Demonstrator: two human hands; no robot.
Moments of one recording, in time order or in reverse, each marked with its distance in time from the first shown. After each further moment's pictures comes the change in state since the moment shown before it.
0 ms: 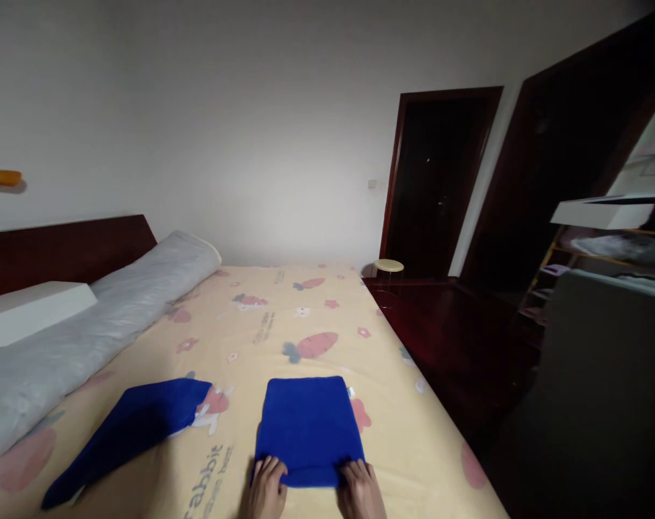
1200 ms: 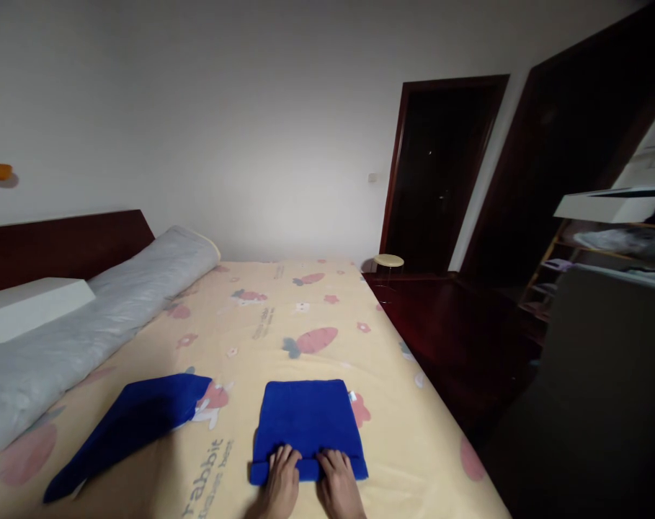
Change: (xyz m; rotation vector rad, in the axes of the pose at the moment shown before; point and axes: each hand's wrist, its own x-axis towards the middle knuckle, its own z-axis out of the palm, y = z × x) left_hand 0.010 0.011 0.045 0.005 -0.046 -0.004; right_hand 0.010 -0.032 0.026 0.059 0.035 -0.107
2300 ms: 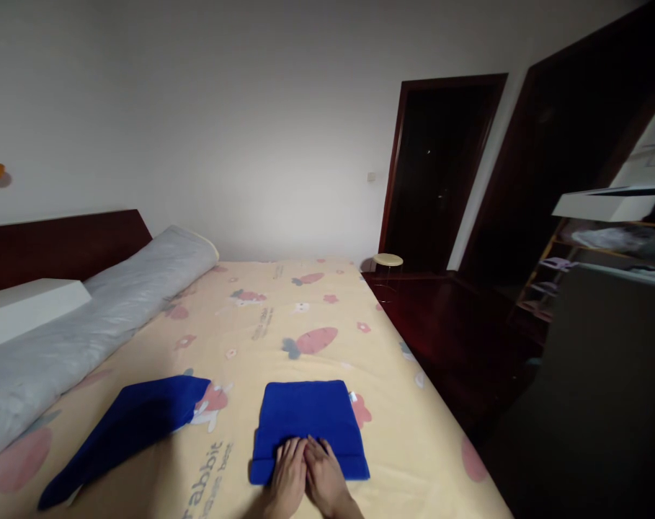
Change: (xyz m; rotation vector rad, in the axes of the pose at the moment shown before) left_hand 0.019 -0.001 0.010 0.127 0.127 0.214; right_hand 0.040 -0.025 0.003 0.102 -0.285 -0.008
